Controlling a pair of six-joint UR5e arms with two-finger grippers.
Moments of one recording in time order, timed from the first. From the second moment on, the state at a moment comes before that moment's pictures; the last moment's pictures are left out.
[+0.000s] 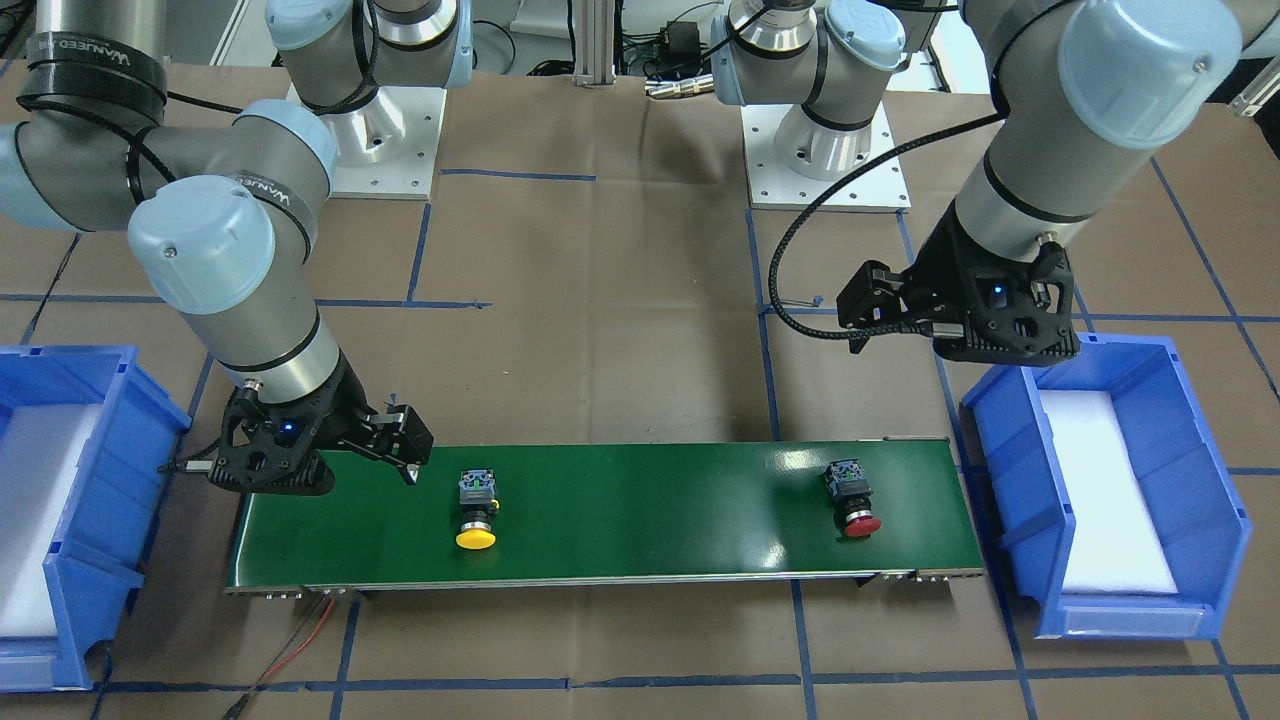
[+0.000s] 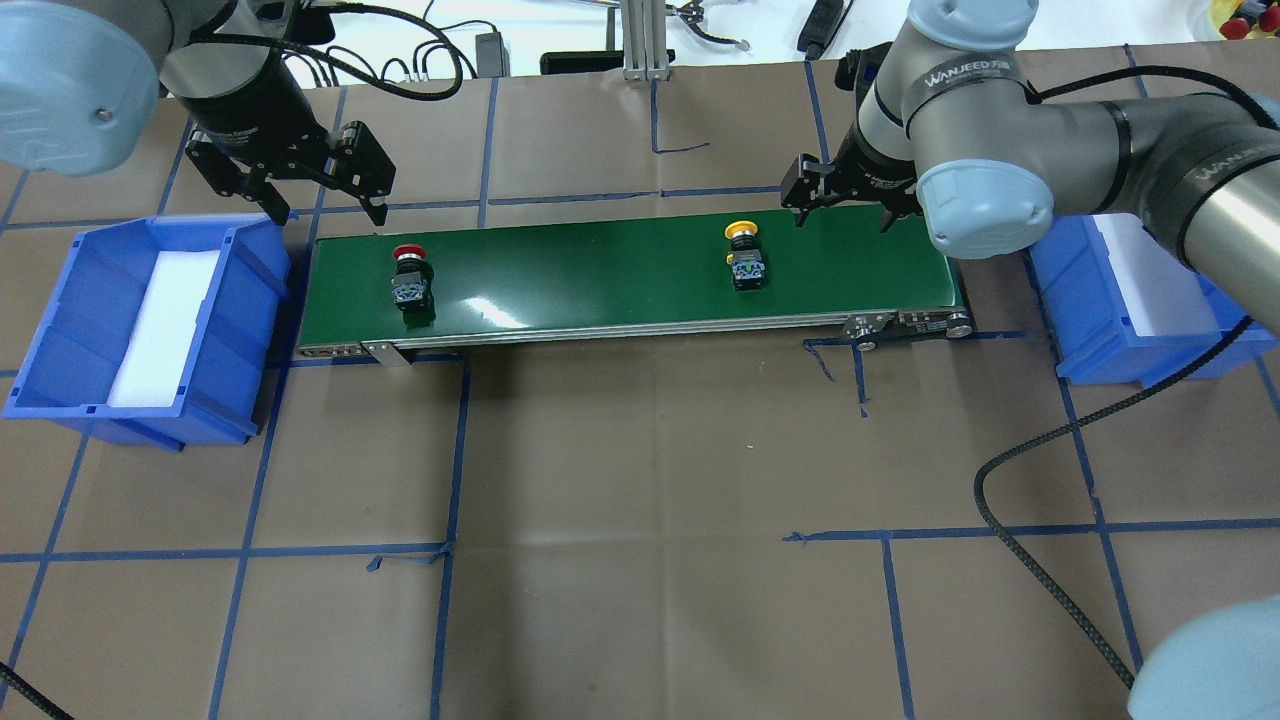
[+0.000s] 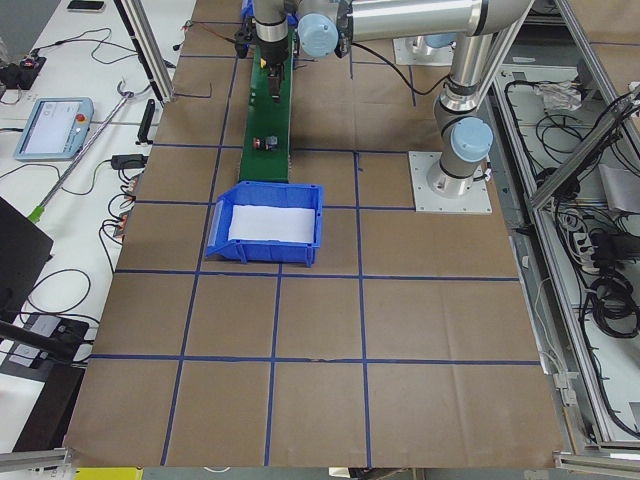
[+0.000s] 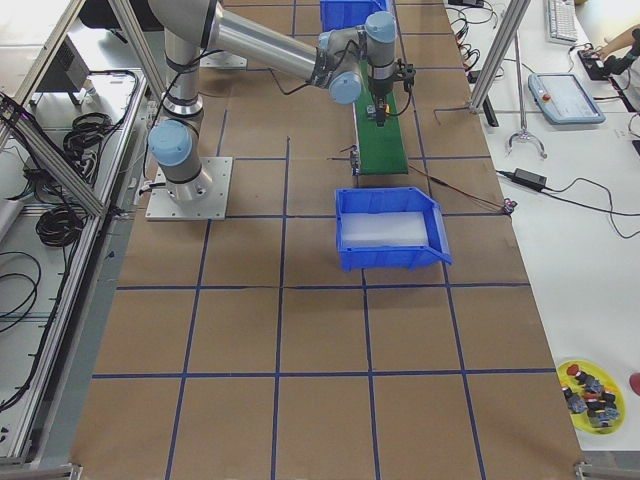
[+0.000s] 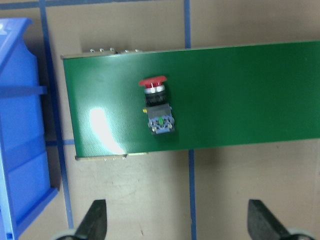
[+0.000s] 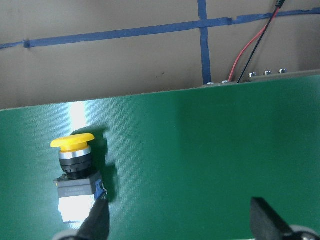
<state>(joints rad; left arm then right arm) -1.50 -1.70 -1.51 -1.53 1.57 0.14 1.59 -1.25 1.69 -2.16 -1.49 0.11</state>
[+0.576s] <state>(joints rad) -1.51 -1.65 -1.54 -1.57 1.56 0.11 1.60 -1.22 1.69 -2.16 -1.49 0.11</state>
